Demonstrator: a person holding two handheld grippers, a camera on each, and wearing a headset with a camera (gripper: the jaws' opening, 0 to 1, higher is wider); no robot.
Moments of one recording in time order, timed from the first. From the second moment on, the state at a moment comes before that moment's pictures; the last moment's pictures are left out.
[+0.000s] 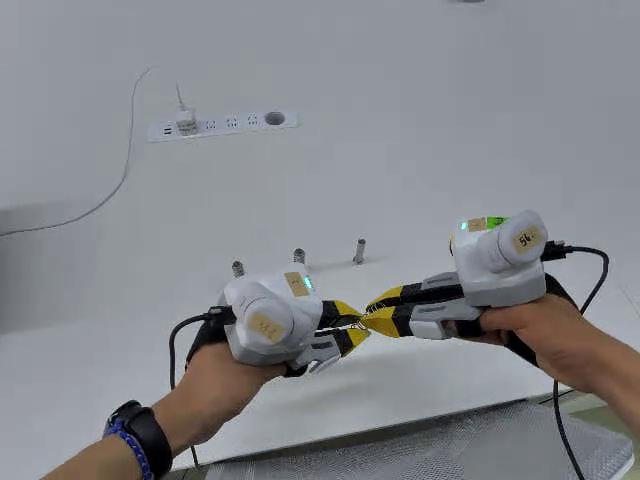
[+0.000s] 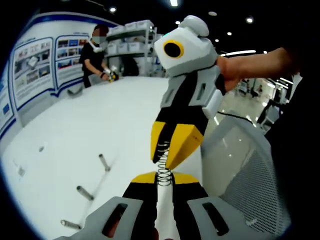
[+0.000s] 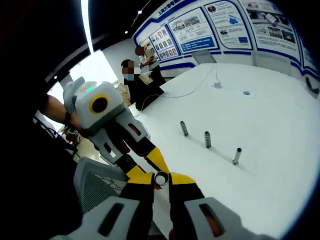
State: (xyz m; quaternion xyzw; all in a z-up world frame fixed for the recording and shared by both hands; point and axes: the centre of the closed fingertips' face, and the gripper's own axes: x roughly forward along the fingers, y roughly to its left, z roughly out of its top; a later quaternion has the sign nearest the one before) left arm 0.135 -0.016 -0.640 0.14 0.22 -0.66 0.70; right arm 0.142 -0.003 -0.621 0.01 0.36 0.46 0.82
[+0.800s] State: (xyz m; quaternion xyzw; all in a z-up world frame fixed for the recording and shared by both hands) left arm 0.137 -0.029 -0.606 0.13 0.18 -0.69 0.69; right arm 0.137 -0.007 -0.596 -0.17 0.36 0.56 0.73
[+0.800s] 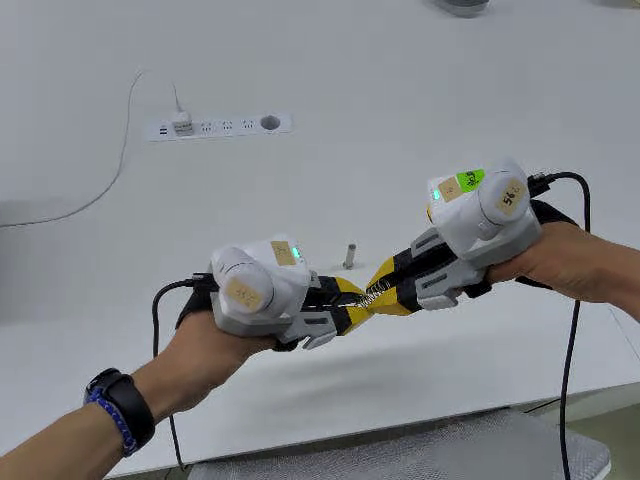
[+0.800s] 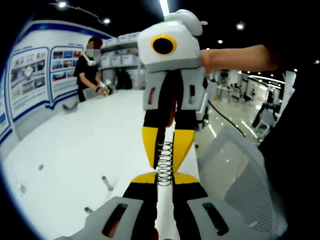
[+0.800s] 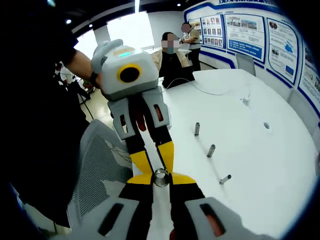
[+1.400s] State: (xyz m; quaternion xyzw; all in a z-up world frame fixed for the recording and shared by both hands) left arm 0.129 -0.026 -0.616 0.13 0.19 -0.70 0.68; right arm 0.127 -0.009 -0.610 -0.18 0.37 0.57 0.71
